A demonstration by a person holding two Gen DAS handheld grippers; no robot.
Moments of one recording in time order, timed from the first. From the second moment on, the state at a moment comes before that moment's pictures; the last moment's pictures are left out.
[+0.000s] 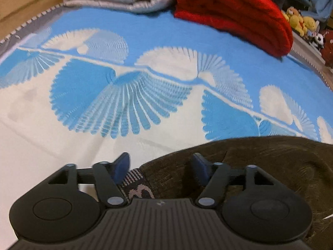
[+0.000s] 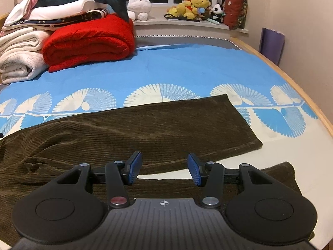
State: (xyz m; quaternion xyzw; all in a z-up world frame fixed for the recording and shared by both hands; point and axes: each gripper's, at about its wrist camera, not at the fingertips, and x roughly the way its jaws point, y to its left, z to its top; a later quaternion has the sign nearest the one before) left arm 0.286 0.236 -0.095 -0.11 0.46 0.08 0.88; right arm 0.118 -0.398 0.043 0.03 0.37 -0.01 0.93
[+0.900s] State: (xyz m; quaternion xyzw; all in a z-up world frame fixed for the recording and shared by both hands) left arm 0.238 0.115 -0.042 0.18 0.41 0.02 0.89; right arm 0.084 -0.451 0.023 0.04 0.40 -0.08 0.91
